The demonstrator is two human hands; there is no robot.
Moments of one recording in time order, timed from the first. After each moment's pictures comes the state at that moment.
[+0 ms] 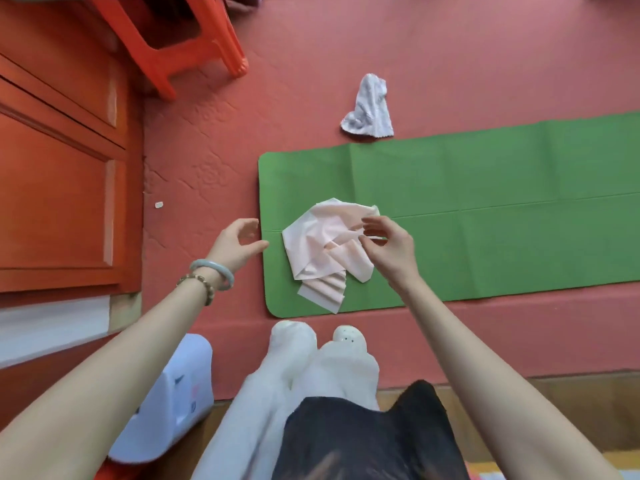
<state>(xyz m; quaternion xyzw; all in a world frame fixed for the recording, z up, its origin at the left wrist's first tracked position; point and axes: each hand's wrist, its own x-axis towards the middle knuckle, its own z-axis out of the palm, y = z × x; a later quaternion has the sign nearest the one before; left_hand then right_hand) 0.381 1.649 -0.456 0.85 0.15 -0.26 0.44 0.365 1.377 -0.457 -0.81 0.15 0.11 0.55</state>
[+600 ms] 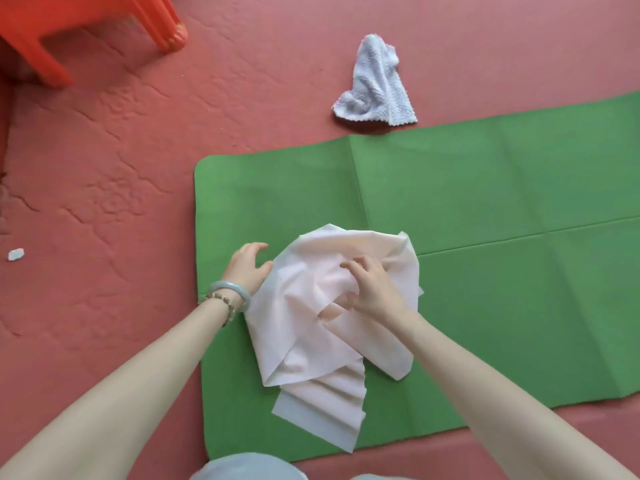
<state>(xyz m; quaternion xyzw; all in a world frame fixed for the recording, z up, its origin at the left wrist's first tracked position) 0.507 1.624 -0.895 0.91 0.08 -0.25 0.31 0.452 1.381 -0.898 -0.93 -0.03 0.21 0.28</state>
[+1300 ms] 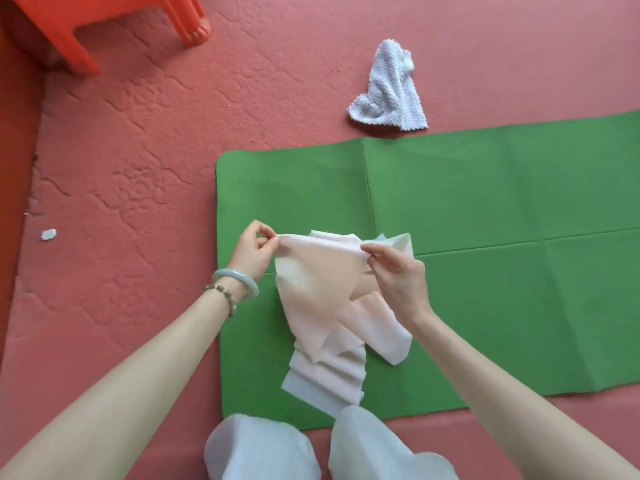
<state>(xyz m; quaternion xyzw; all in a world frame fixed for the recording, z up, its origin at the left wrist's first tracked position) 0.502 1.620 -0.818 0.82 0.17 -0.18 0.51 0.447 1.387 -0.802 -0.83 0.13 0.05 0.54</state>
